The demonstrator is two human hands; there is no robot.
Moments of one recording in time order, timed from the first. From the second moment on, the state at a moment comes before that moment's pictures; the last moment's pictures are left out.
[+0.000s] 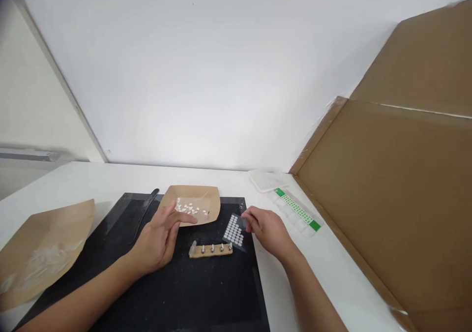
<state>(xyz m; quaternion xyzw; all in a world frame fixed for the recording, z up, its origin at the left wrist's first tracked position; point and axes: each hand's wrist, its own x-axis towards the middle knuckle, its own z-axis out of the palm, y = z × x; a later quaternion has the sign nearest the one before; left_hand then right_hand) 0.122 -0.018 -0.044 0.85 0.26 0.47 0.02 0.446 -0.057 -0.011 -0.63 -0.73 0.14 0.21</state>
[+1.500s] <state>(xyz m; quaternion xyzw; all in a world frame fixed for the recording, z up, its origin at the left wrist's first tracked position) 0.112 -0.012 -0.046 0.84 0.10 0.52 0.13 0.452 -0.075 -0.005 -0.61 -0.75 0.23 0.13</state>
